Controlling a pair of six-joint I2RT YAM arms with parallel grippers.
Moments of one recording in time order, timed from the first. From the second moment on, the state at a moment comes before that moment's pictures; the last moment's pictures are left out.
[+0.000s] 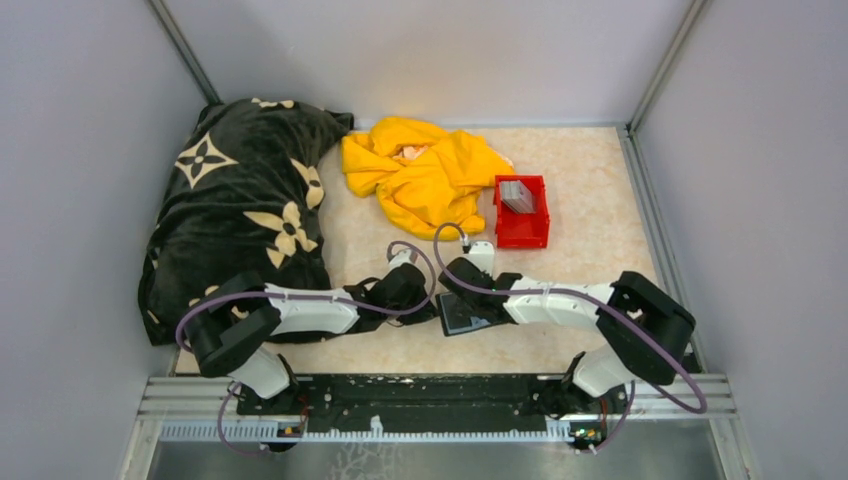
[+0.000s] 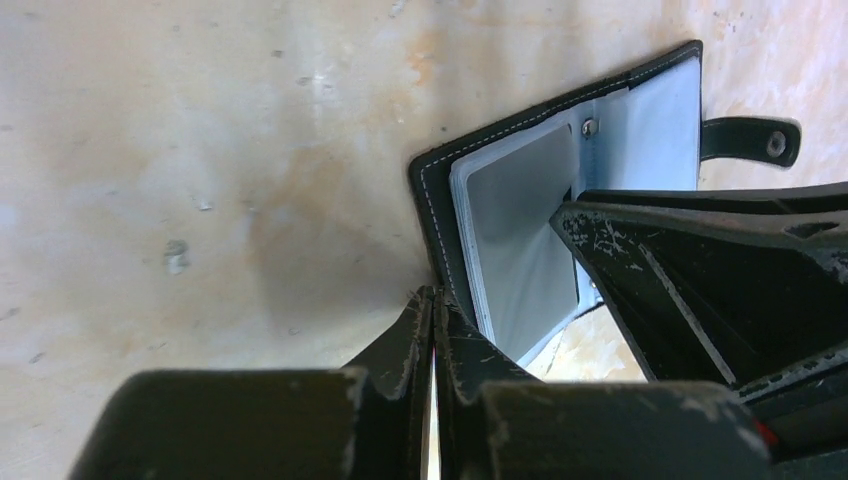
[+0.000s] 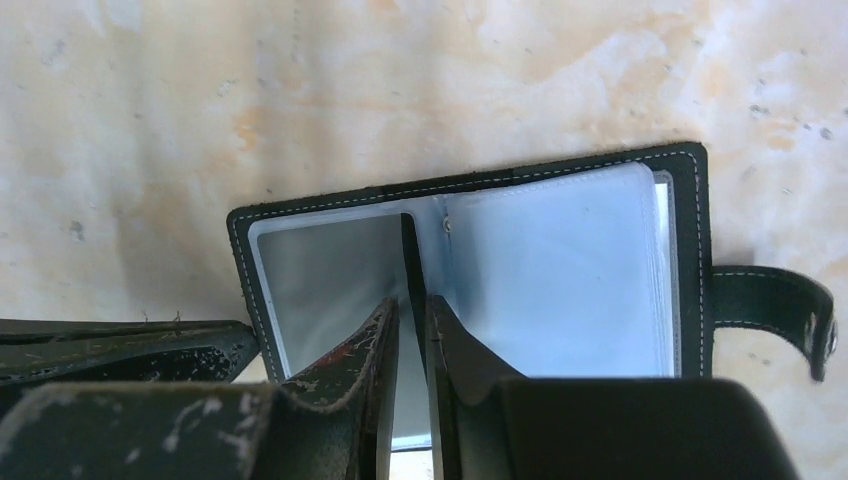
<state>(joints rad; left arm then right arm) -1.02 1.58 0.63 0.13 -0.15 -1.05 0.98 1.43 0.68 -0.32 0.40 0.85</state>
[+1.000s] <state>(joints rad) -0.89 1.24 0.60 -0.42 -0.32 -1.02 0.97 1.74 0.95 -0.08 0.24 0.76</state>
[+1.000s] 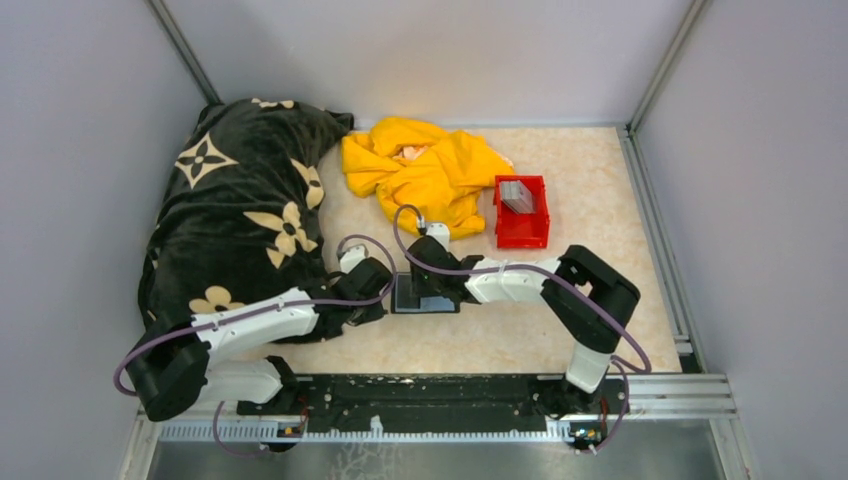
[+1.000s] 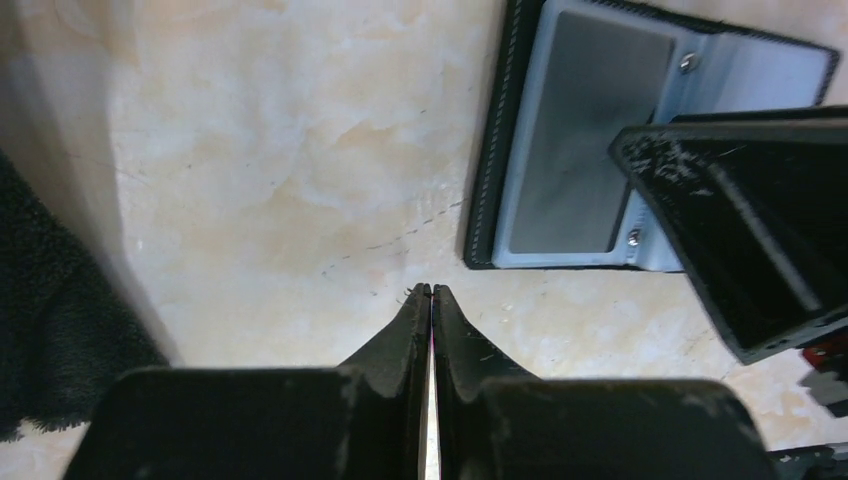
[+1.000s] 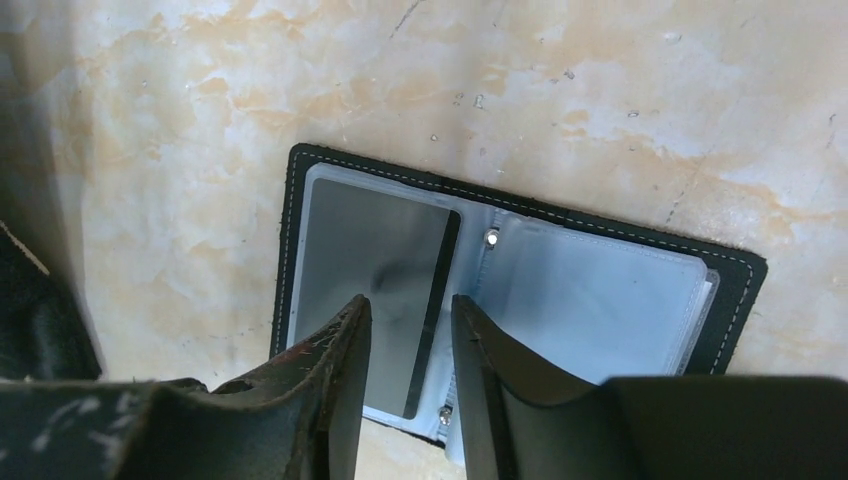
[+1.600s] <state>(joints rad) -0.86 1.22 0.69 -0.36 -0.31 -0.90 0.91 1.47 1.05 -0.24 0.32 0.60</state>
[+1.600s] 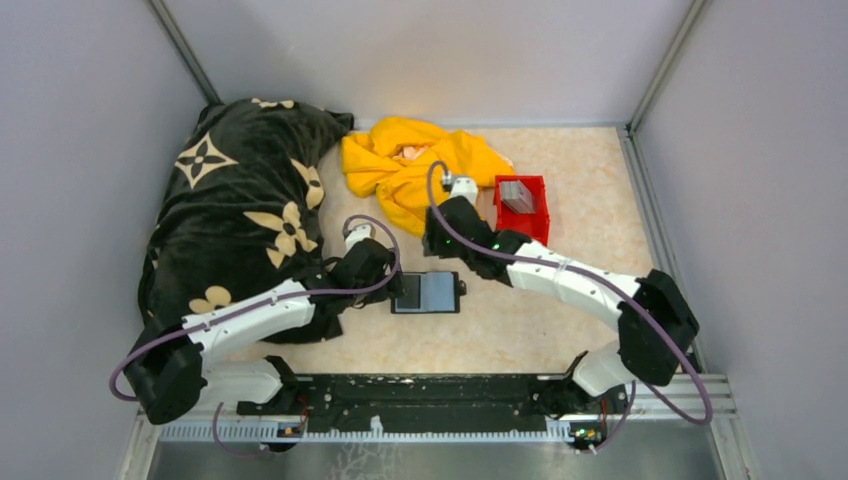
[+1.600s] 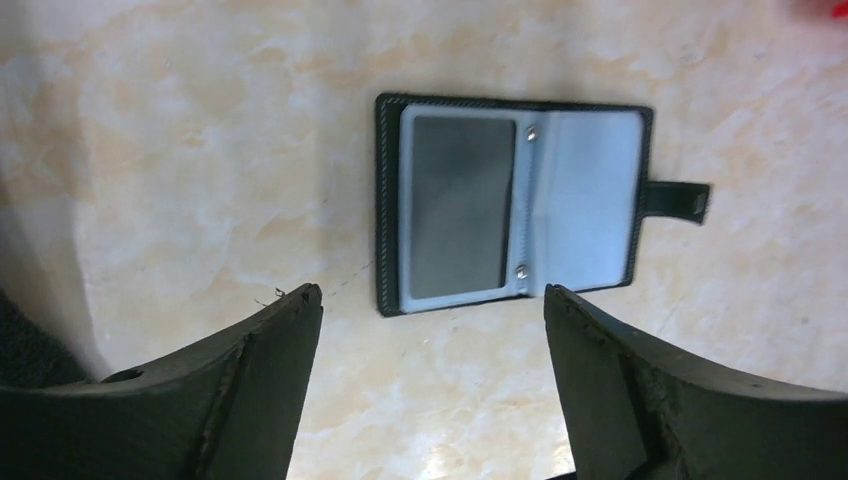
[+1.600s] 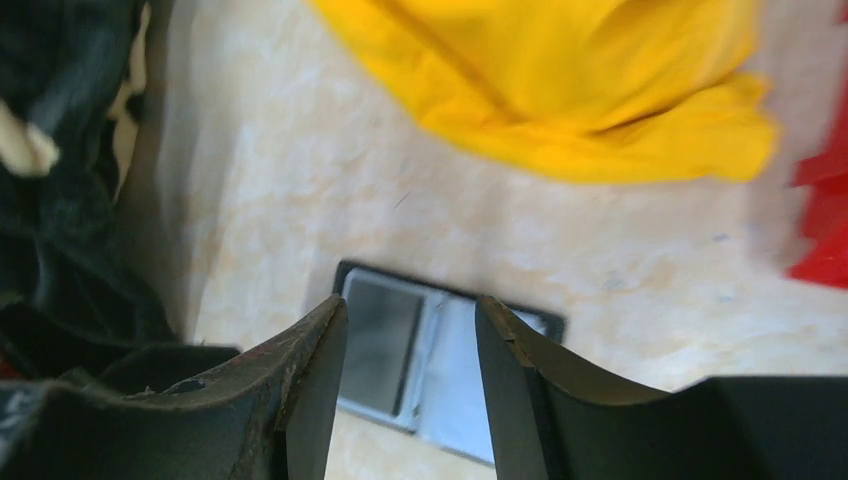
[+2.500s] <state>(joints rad) -0.64 1.29 0.78 -0.26 -0.08 -0.82 0.36 1.56 1.20 -0.40 0.26 0.45</state>
